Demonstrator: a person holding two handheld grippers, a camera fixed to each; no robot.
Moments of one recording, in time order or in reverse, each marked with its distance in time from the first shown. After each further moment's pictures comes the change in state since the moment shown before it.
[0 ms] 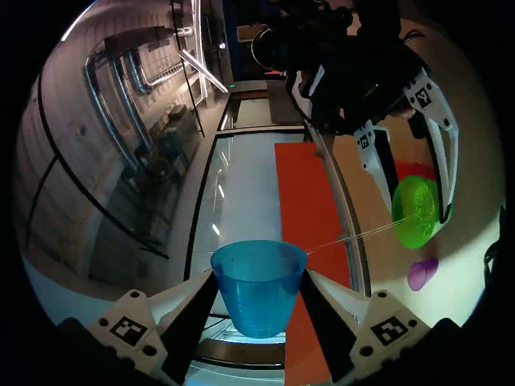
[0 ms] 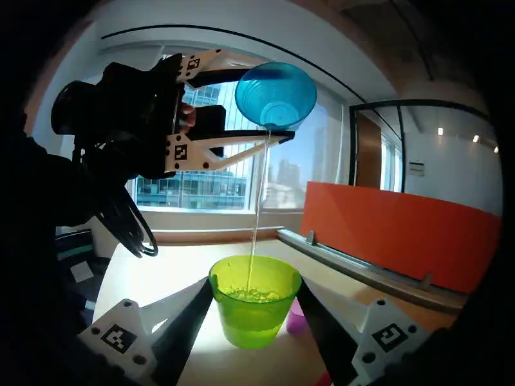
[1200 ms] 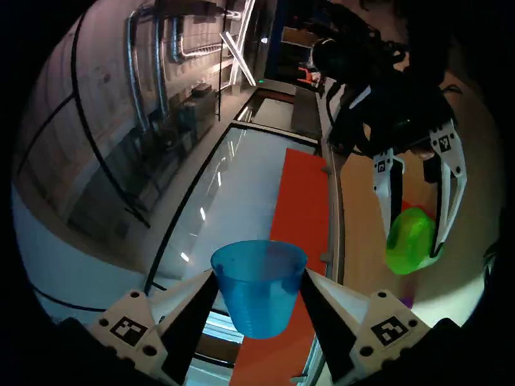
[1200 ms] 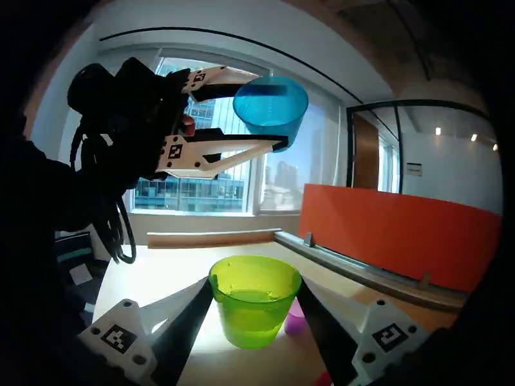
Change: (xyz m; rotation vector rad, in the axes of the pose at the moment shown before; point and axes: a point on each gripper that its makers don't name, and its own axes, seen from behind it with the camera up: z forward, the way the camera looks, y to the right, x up) left arm -0.020 0.006 0.008 -0.019 -0.009 -0.337; right arm 0.003 0.003 -0.002 -0.014 0.016 0.009
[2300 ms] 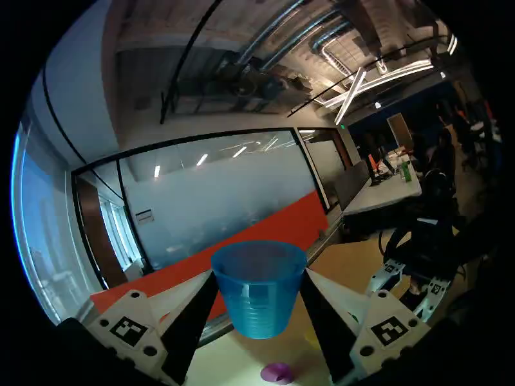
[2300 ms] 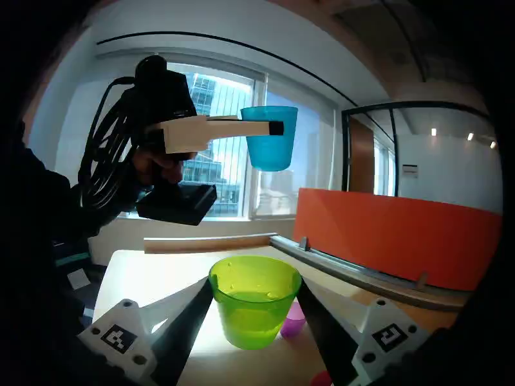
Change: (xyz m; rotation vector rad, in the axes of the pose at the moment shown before) left arm -0.033 -0.006 0.001 -0.022 -0.001 -0.922; right arm 0.013 0.001 -0.008 -0.020 0.022 0.010
